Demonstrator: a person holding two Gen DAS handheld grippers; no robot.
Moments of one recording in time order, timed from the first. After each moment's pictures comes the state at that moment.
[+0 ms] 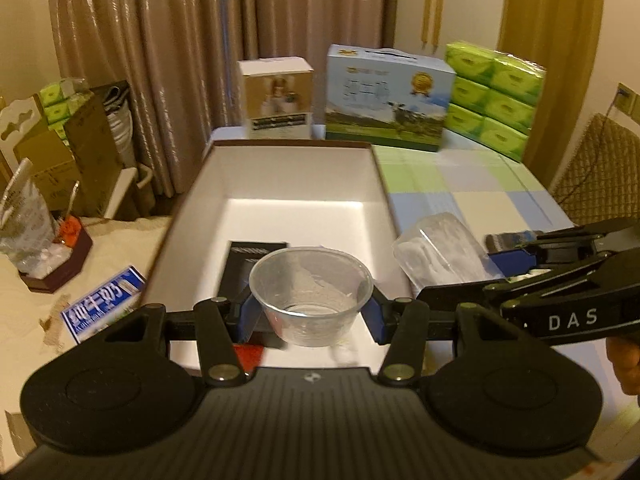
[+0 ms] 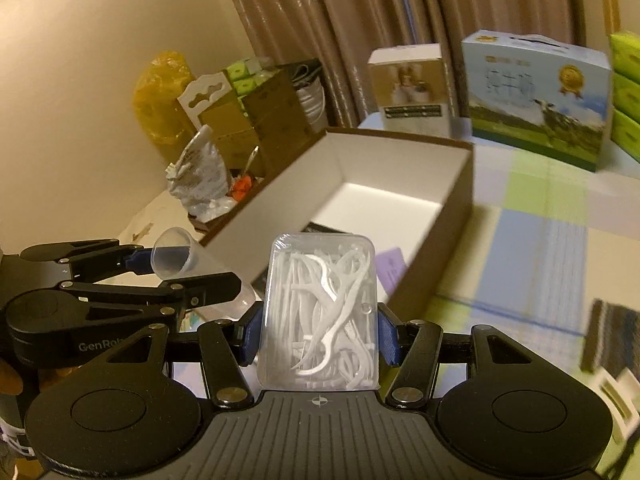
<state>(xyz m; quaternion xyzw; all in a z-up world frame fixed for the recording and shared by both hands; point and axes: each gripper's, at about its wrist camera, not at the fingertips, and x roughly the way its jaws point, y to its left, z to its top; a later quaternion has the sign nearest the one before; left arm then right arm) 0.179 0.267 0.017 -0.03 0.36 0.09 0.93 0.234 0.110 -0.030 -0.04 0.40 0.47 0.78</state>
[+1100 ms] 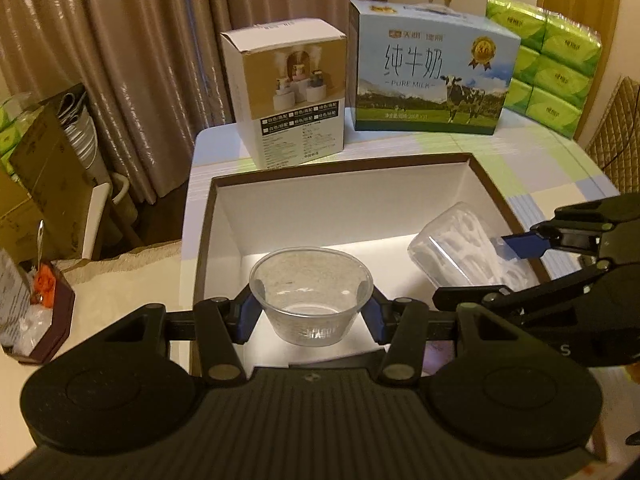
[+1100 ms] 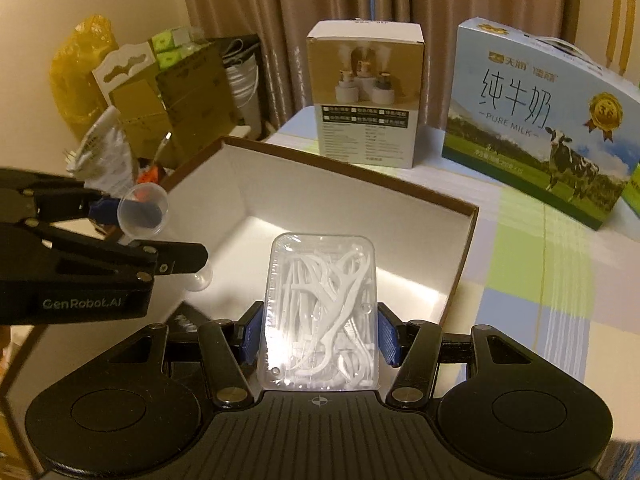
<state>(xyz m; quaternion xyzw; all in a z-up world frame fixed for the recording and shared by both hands) 0.368 0.380 -0.036 0.02 0.42 0.03 0.91 0.373 0.230 -0.095 -0.13 0.40 0.38 0.82</state>
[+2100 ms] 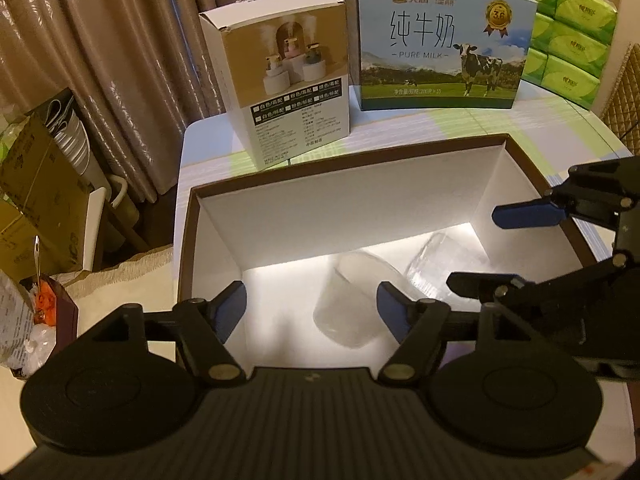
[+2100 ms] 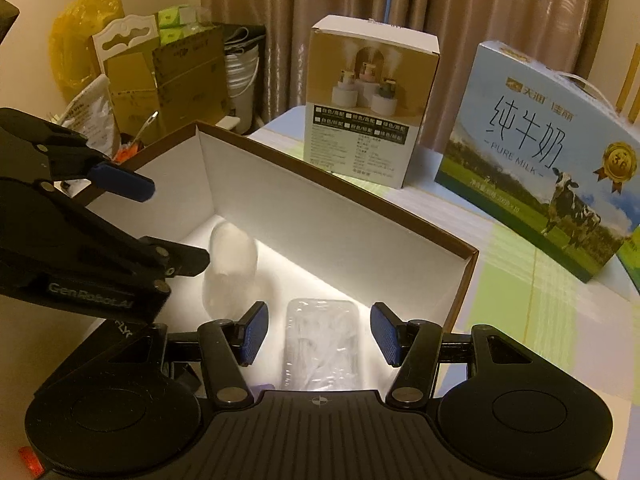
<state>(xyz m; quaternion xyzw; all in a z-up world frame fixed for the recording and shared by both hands) 0.411 0.384 -0.062 0.06 0.45 0.03 0.89 0.392 0.248 -0.116 -0.20 0.37 0.38 0.83</state>
